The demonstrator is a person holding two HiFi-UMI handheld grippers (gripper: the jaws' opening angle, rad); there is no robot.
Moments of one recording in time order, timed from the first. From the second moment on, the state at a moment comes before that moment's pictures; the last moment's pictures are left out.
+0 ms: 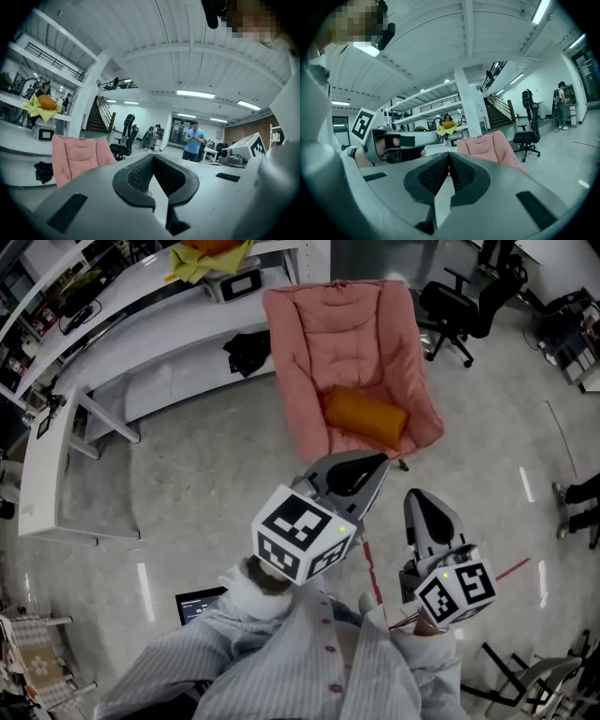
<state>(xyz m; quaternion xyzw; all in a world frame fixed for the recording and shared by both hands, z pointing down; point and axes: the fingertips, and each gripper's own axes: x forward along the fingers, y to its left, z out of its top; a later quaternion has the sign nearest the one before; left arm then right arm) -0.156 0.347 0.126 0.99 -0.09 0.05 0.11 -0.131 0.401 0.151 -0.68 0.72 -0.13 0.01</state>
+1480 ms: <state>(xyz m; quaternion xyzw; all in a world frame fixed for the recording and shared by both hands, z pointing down) 0.022 0.090 0.176 0.98 -0.12 0.09 0.13 0.072 0.155 0.198 -0.68 0.71 -0.18 0.00</state>
